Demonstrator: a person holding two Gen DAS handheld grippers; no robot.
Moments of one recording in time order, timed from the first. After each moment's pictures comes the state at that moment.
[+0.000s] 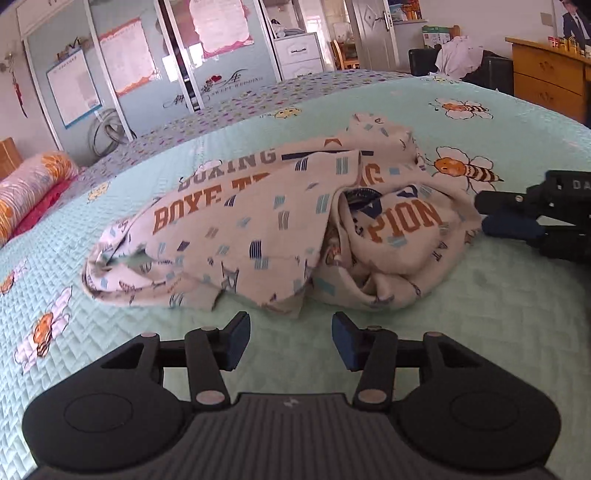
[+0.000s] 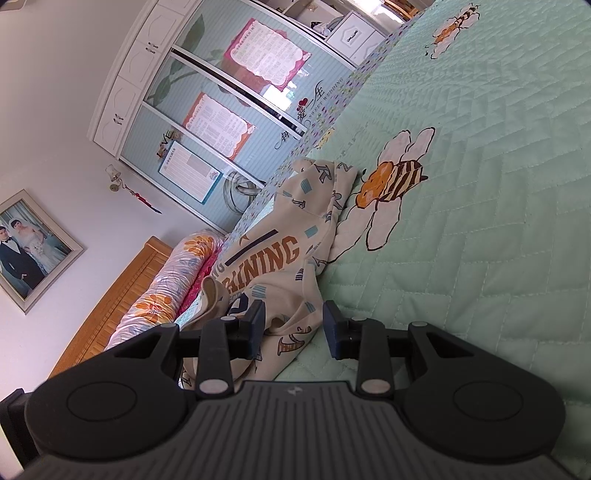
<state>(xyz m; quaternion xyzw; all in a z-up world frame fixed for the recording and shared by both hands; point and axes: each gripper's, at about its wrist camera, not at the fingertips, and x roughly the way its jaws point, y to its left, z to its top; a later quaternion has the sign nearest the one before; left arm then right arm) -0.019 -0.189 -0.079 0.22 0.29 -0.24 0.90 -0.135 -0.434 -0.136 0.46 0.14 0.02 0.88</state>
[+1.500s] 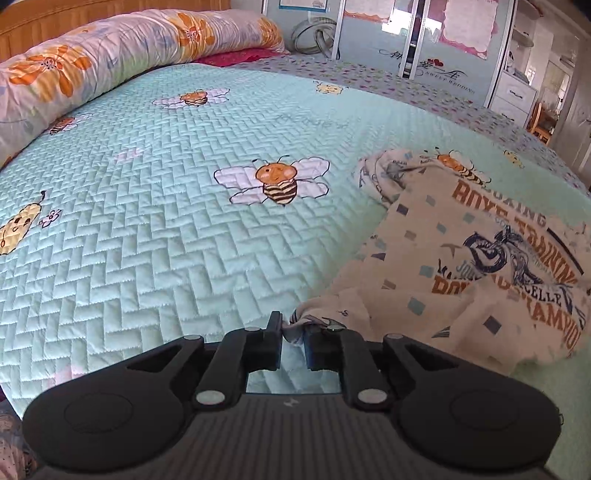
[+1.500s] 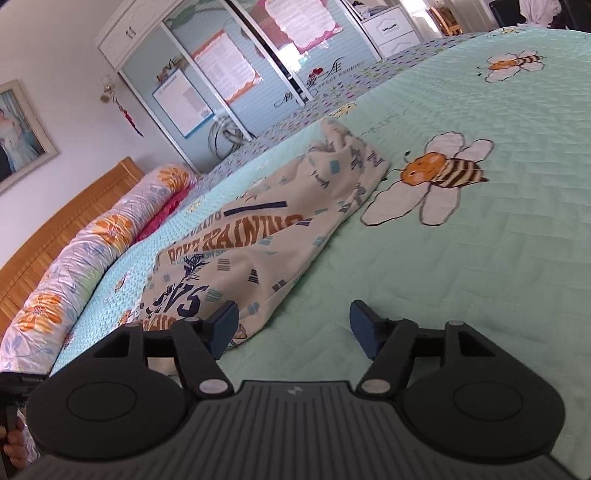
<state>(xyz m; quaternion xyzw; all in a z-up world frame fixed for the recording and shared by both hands) -0.010 0.041 -0.052 -0.04 0.40 0.00 0.92 -0.109 -0.370 -0.105 0.30 0.24 0.00 0.92</state>
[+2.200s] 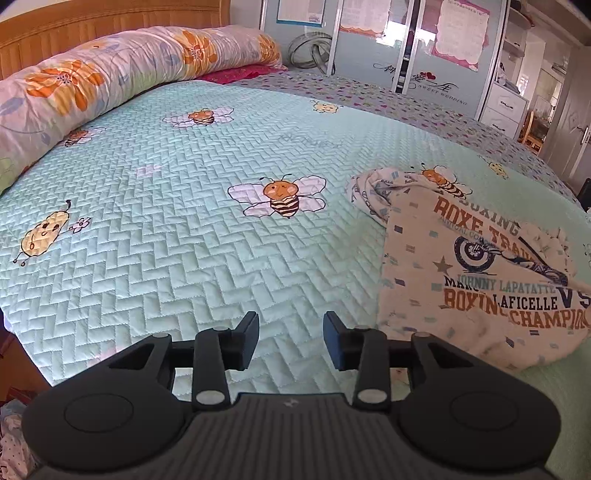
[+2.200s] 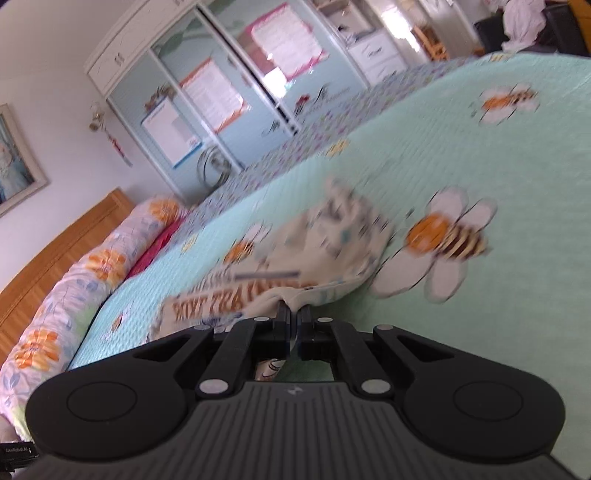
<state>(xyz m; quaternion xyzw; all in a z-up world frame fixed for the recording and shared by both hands) -0.054 0.048 -0.012 -0.05 0.38 -0.01 0.93 -0.128 -0.389 -0.053 0.32 0.18 -0.05 0.93</state>
